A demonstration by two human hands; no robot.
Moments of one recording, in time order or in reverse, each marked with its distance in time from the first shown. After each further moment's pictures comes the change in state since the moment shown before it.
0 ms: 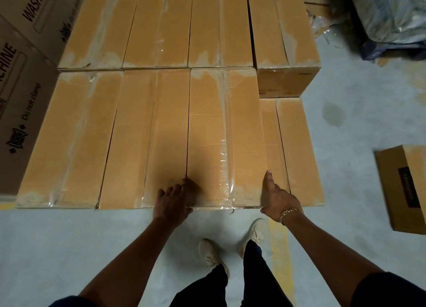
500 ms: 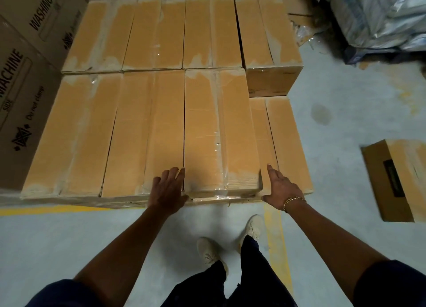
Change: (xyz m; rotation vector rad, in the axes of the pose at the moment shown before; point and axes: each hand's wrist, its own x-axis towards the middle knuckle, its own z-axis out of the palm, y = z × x) left_hand -0.031 0.001 -0.022 0.072 0.084 0.074; right_hand -0.048 0.018 -0.008 0.024 0.037 0.015
